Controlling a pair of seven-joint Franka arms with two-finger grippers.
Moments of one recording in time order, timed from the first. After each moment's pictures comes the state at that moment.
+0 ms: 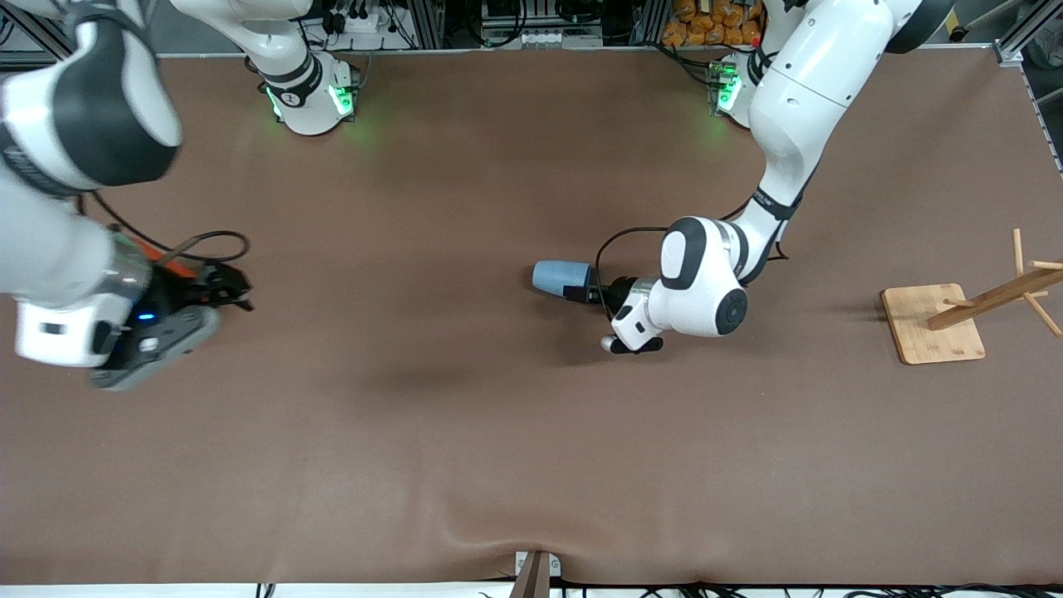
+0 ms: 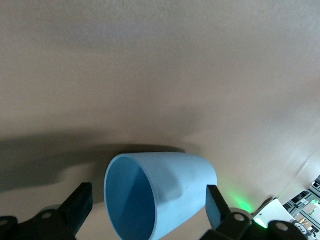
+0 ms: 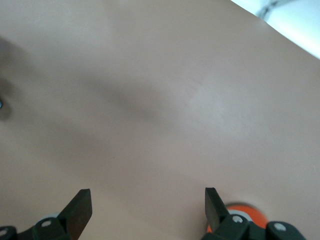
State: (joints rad) left arm -0.32 0.68 -0.23 -1.77 -0.75 2.22 -0.05; right arm -0.03 0.41 0.23 -1.17 -0.05 1.54 -0.35
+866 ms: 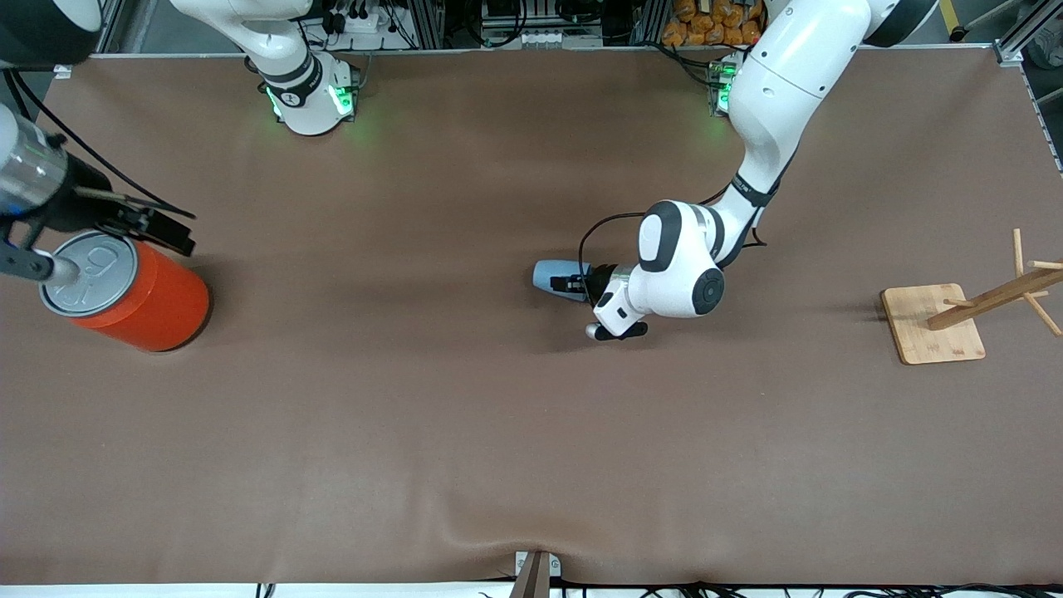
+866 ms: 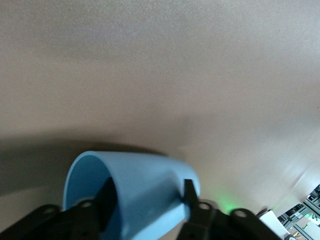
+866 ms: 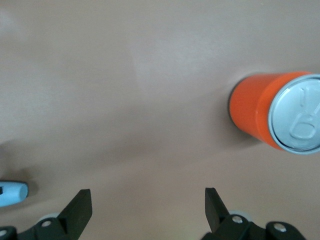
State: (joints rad) left arm -0.39 0.67 -0.23 -1.81 -0.81 2.29 -0.10; right arm -0.02 0.07 0.11 -1.48 0.00 1.48 0.37
